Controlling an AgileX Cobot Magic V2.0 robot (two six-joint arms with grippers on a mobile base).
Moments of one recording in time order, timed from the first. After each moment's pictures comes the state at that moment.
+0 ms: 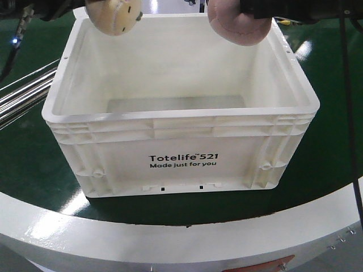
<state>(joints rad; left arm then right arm) -0.16 1.44 -1.36 -1.06 0.66 0.71 0.22 1.38 -1.40 0.68 0.71 -0.64</state>
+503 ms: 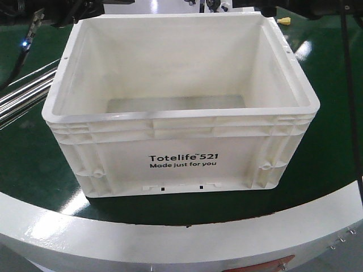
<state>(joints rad) -0.16 1.47 -1.36 -1.12 0.67 0.71 0.22 1.39 -1.40 0.61 0.66 -0.49</state>
